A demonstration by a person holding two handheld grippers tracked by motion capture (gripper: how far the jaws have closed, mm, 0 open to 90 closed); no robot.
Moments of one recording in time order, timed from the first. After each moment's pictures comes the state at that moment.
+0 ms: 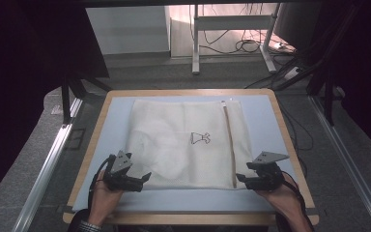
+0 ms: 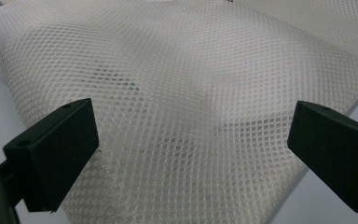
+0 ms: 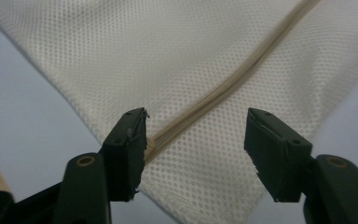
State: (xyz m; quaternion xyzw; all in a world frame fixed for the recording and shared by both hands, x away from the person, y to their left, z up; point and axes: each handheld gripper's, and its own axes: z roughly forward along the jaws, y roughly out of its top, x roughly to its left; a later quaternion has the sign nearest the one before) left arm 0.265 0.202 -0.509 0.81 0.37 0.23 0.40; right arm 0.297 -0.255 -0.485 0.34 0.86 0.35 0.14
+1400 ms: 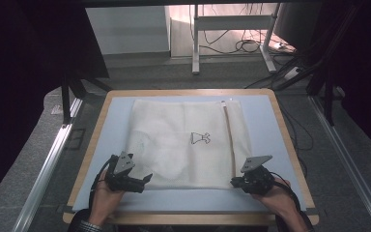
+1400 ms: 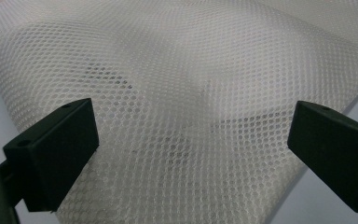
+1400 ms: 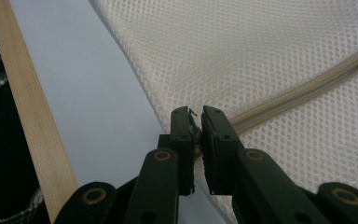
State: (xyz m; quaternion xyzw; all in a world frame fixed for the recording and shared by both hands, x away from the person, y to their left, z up) left arm 0.266 0.198 -0.510 0.82 0.36 0.23 0.38; right arm 0.296 -0.235 -0.495 0.24 0.92 0.31 0.07
